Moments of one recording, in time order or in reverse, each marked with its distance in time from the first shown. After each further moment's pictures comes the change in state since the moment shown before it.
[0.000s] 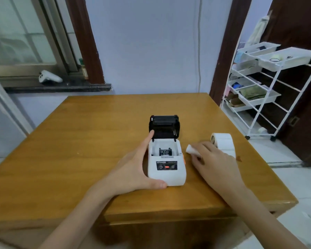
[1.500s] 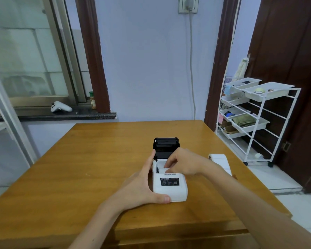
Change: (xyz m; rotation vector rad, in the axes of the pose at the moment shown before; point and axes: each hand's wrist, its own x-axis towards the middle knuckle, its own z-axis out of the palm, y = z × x) left_hand 0.000 -0.005 0.000 -0.022 0.005 0.013; right_hand 0.076 -0.054 -0.027 0.414 -0.574 -0.058
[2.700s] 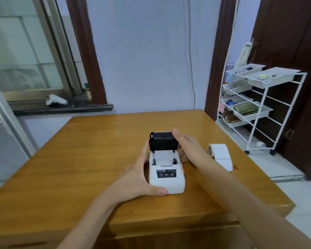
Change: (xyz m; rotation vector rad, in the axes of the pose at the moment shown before) left_hand 0.000 0.001 -0.002 -0.072 -0.020 -0.001; right_hand -0.002 0.021 0.016 0.711 0.353 0.117
